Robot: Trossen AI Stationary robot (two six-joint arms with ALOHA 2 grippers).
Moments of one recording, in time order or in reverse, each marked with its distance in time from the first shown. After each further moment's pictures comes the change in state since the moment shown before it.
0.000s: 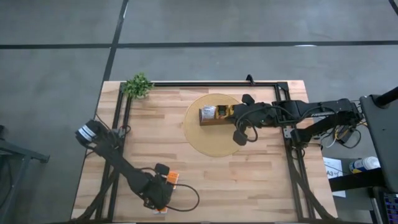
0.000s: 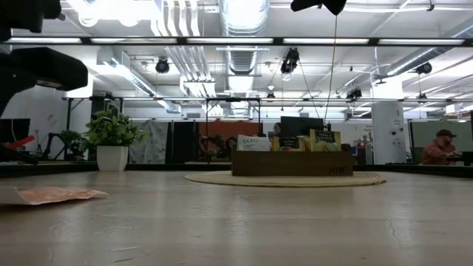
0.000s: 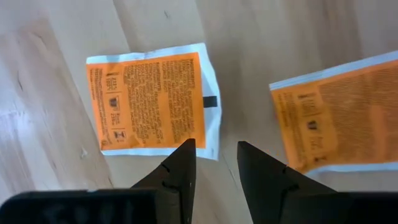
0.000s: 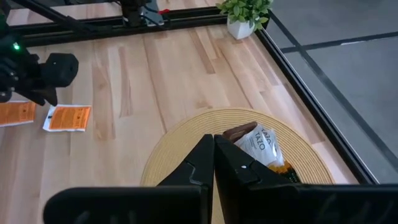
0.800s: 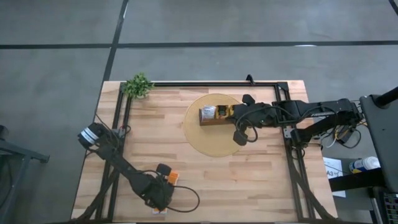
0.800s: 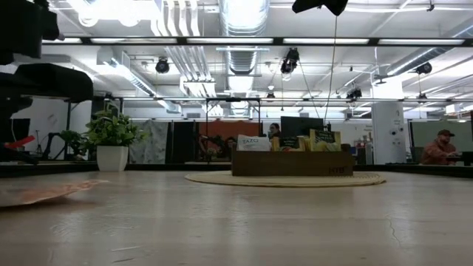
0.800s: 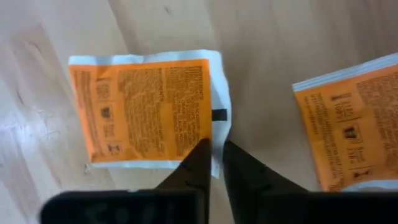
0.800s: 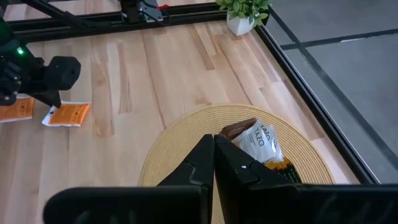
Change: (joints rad) left arm 0.000 0.054 -0.020 0.037 -0.055 0.053; right arm 0.000 0.000 0.000 -0.016 0.001 0.004
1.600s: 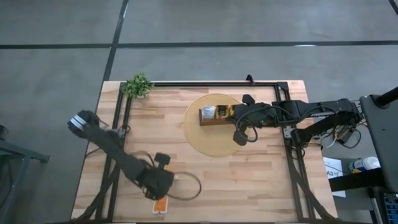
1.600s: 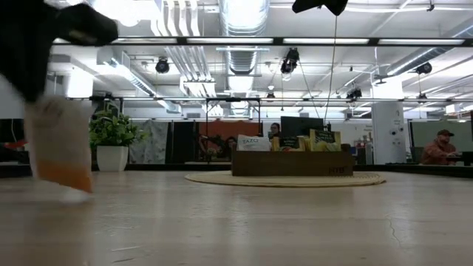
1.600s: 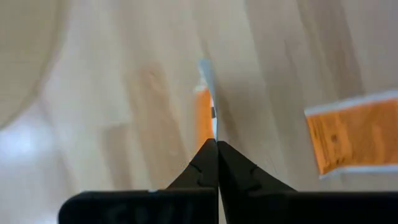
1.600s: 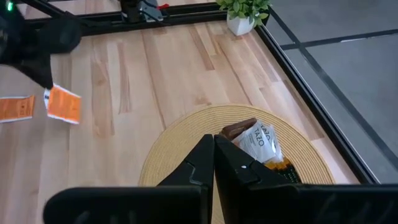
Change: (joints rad) left arm 0.082 -0.219 0.049 -0.131 -0.041 0.030; right arm 0.000 0.000 0.000 0.000 -0.001 -0.001
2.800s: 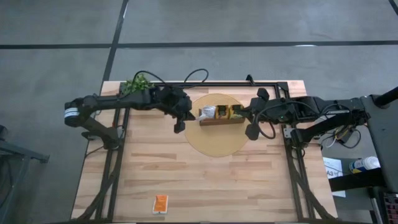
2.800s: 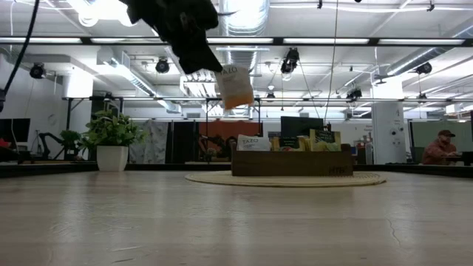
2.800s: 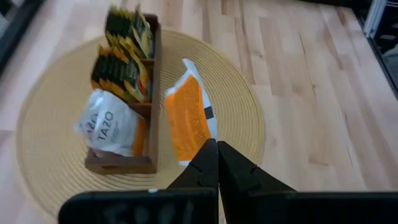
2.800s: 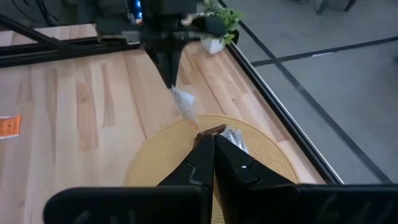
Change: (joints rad) left arm 0.941 -0.183 0.002 0.407 0.523 0.448; right arm 0.024 -0.141 0.000 -0.076 0.107 0.010
